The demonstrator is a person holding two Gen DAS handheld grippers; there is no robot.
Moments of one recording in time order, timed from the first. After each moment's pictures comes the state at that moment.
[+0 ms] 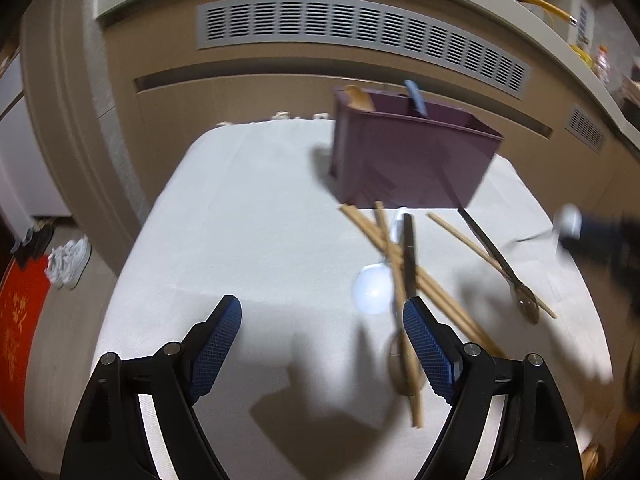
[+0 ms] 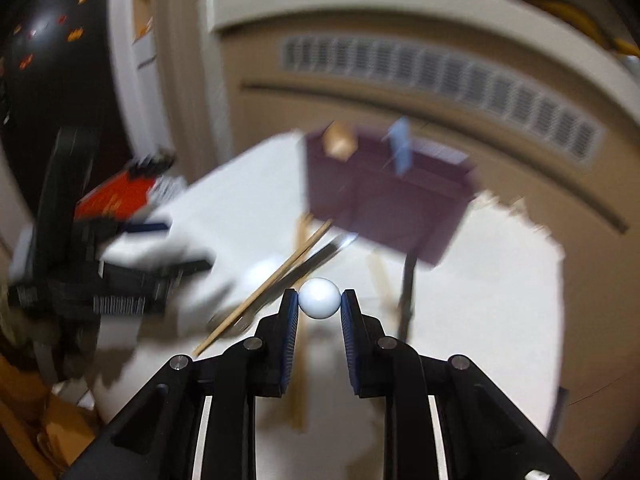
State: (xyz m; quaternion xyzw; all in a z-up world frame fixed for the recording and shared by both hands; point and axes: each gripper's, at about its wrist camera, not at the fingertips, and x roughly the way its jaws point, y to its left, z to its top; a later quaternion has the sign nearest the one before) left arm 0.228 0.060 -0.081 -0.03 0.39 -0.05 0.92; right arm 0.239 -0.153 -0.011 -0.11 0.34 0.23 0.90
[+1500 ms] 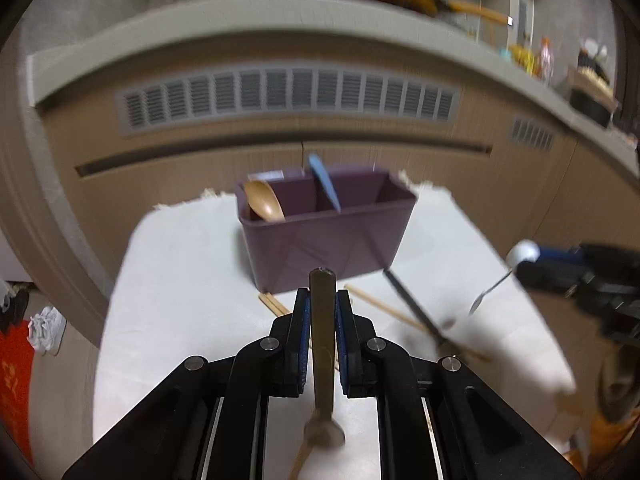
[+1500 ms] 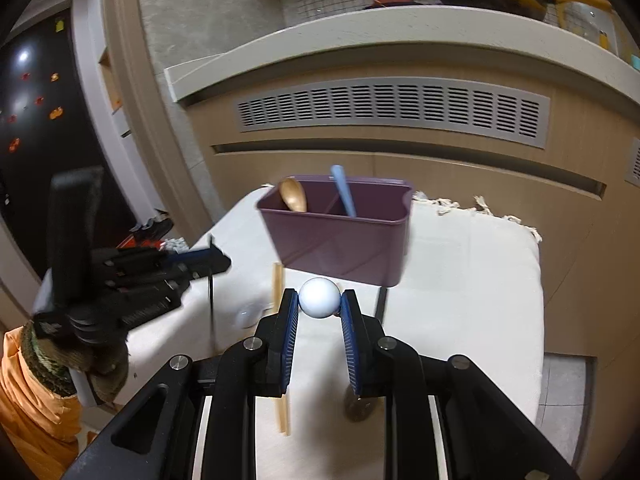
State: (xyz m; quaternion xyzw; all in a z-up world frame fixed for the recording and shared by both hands) left arm 0.236 0.002 -0.005 0.00 0.33 -0.13 0.94; right arm 0.229 -0.190 0.020 -0.01 0.33 0.25 0.91
